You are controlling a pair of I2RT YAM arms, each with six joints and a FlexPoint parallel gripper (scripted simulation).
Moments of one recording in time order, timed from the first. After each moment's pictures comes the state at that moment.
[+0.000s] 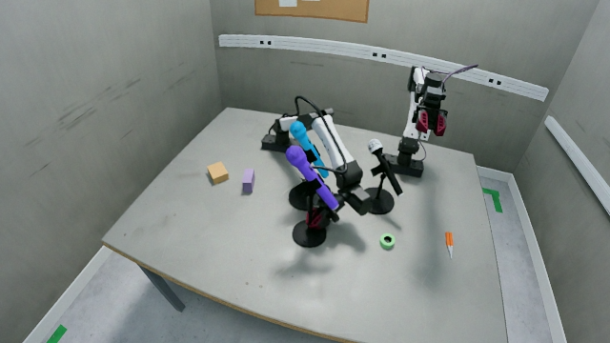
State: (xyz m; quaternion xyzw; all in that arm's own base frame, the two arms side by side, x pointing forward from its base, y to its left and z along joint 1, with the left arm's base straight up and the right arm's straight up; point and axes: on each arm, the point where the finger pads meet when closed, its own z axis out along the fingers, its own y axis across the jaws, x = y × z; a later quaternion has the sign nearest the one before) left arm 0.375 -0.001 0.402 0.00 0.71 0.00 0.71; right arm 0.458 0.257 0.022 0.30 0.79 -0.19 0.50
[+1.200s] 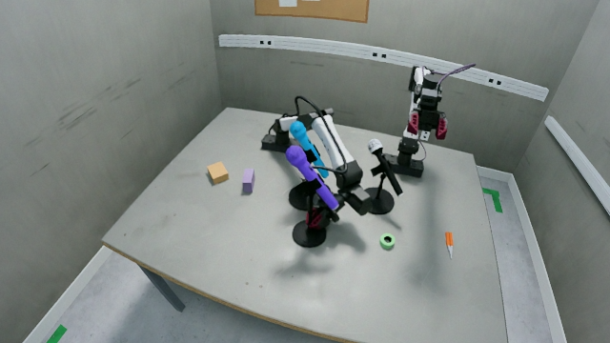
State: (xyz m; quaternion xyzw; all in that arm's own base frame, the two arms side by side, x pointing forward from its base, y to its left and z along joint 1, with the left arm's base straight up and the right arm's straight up) left arm 0.388 -0.015 0.396 0.04 0.72 0.00 0.70; right arm 0.458 0.257 0.022 0.30 0.79 -0.19 0.50
